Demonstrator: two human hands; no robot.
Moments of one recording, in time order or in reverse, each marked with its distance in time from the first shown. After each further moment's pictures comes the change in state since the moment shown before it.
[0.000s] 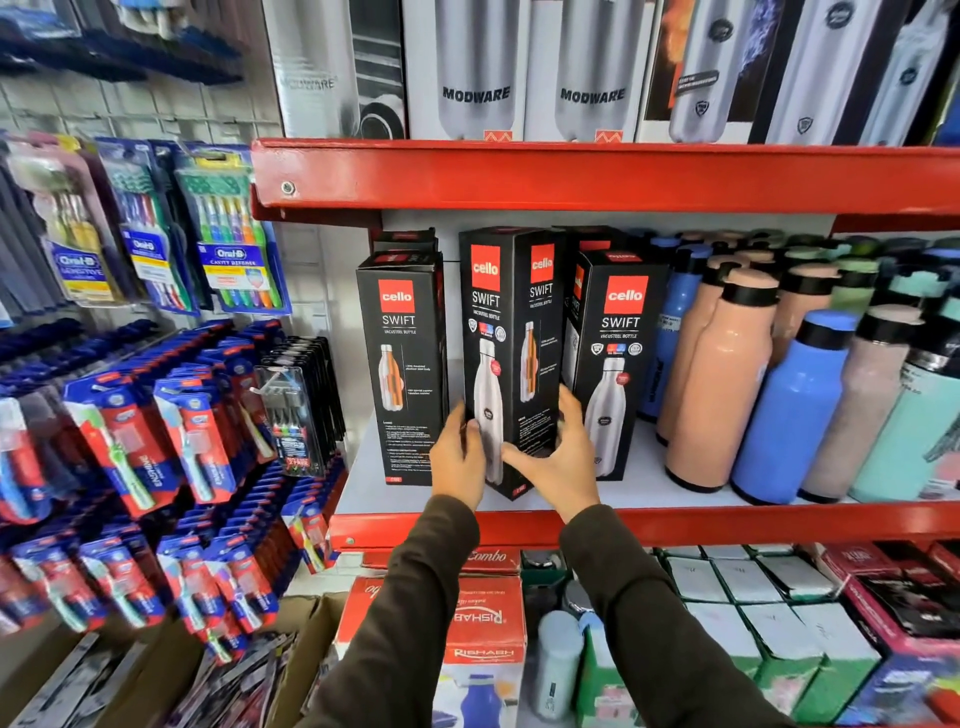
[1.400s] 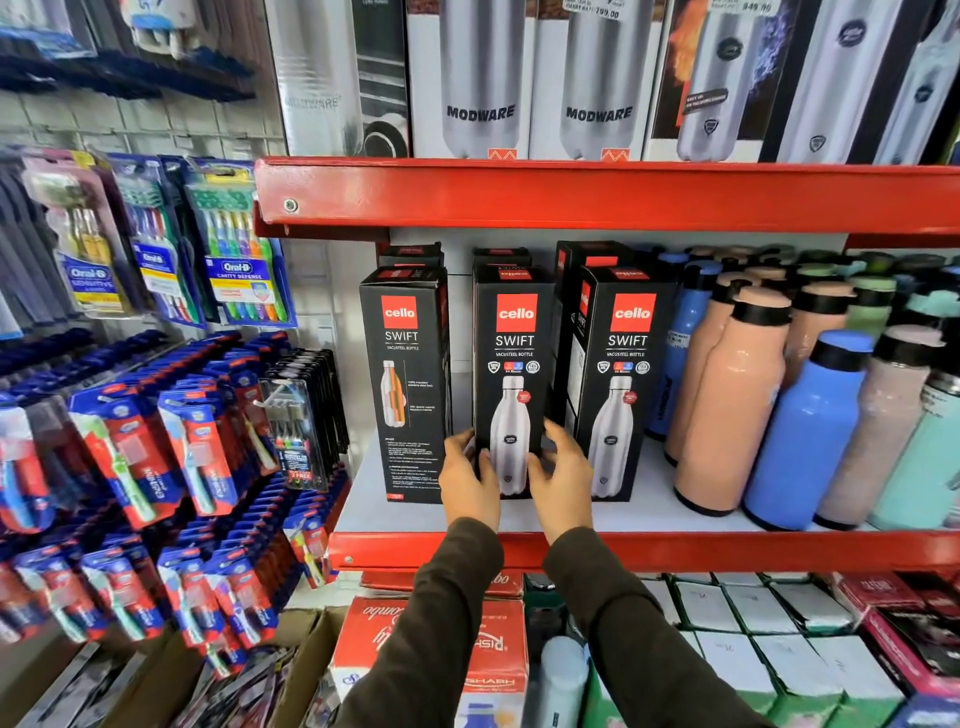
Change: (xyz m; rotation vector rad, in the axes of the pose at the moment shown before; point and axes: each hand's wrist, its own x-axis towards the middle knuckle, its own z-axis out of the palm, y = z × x) left_hand -0.006 -0.004 0.021 -0.002 0.122 -0.125; right_hand 0.013 0.030 0.015 -0.224 0.104 0.000
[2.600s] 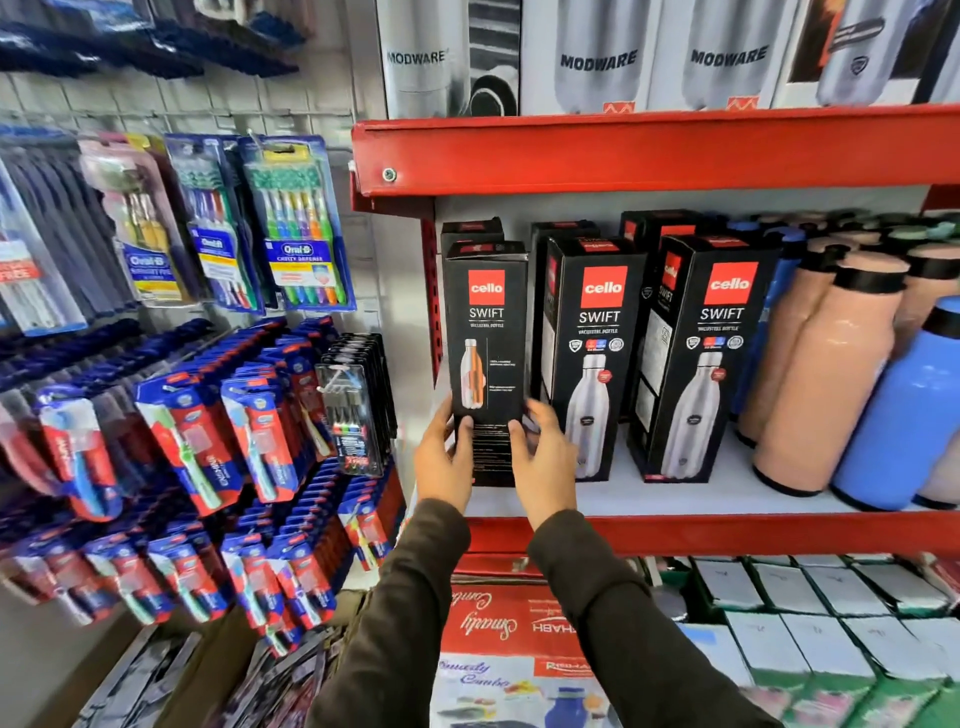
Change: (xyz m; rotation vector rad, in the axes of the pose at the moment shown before) left_hand 0.058 -0.027 -0.110 -0.058 -0.059 0.134; right_hand -0.029 -0.063 0.097 0.121 -0.005 -0.053
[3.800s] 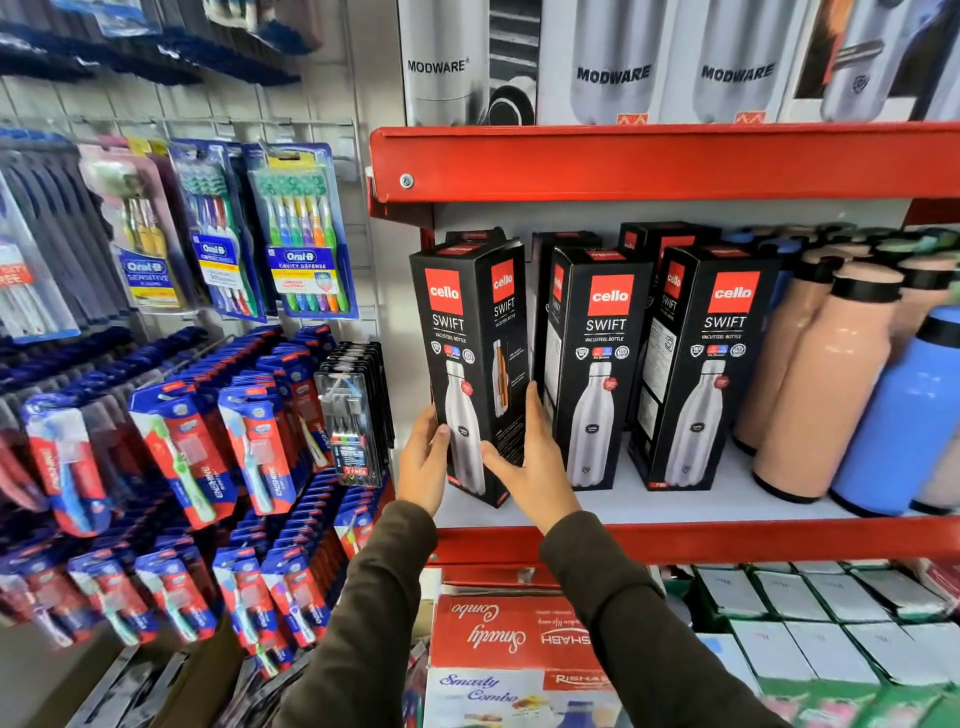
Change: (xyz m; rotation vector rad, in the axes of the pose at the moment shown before) left_hand 0.016 -0.005 -0.034 -0.112 -0.203 -0.067; right_hand 0.004 -0.006 0.003 -0.112 -0.251 -0.080
